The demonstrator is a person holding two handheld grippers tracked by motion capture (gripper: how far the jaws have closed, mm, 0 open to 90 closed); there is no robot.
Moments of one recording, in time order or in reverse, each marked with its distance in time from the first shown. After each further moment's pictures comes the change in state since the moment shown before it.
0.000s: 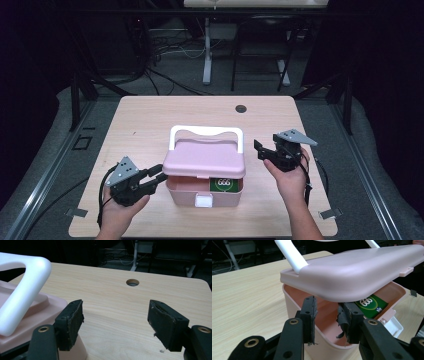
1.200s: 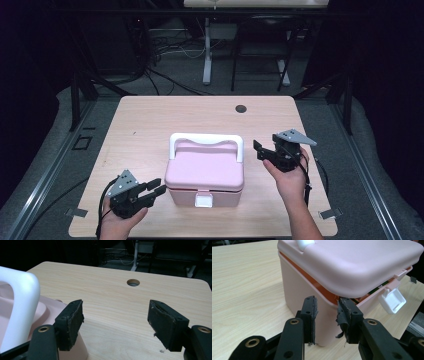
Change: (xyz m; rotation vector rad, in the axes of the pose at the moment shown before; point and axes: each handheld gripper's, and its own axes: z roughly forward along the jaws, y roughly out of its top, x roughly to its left) left arm 0.000 -0.038 -0.001 0.076 -0.015 -0.050; right arm 0.002 0.001 -0.001 0.002 0.001 -0.003
